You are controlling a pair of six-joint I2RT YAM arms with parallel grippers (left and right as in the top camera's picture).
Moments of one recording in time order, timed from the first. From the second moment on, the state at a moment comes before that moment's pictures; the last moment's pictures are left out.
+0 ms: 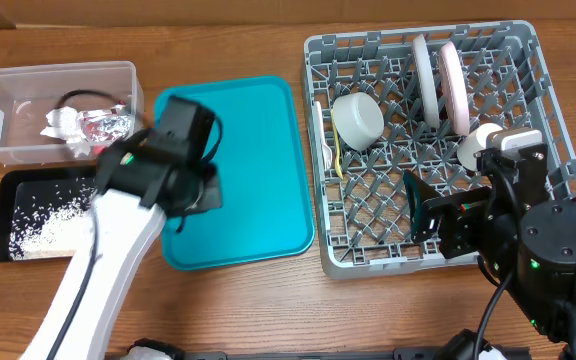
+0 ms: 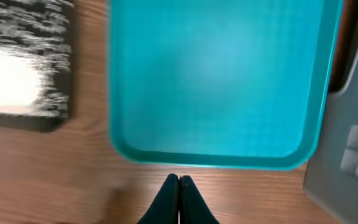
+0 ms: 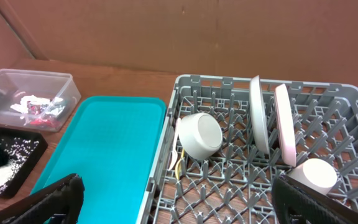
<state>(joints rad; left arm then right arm) -0.31 1.34 1.40 -1.35 -0.13 -0.51 0.68 0.91 1.53 -1.11 0.33 0.28</state>
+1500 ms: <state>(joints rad) -0.28 1.31 1.43 -1.31 -0.38 -0.58 0.39 0.73 1.24 -0.83 0.35 0.18</state>
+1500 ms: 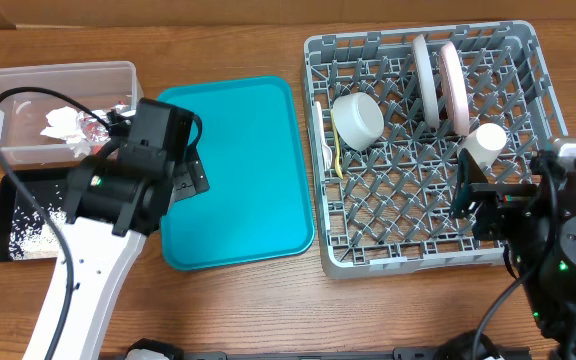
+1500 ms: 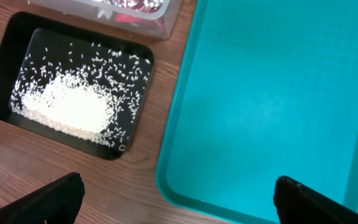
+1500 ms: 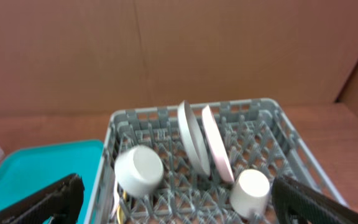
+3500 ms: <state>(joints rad) -0.28 1.56 1.43 -1.31 -0.38 -0.58 0.16 0.01 0.02 -0.02 0.07 0.18</state>
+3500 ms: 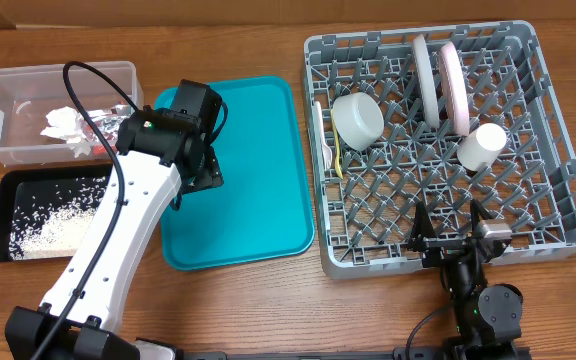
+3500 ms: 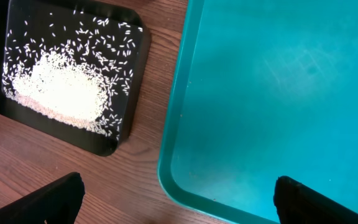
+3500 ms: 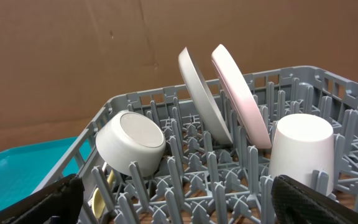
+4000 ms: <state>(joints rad) -0.31 1.52 1.43 -1.31 -0.38 -0.58 0.16 0.01 0.02 -0.02 0.07 0.18</state>
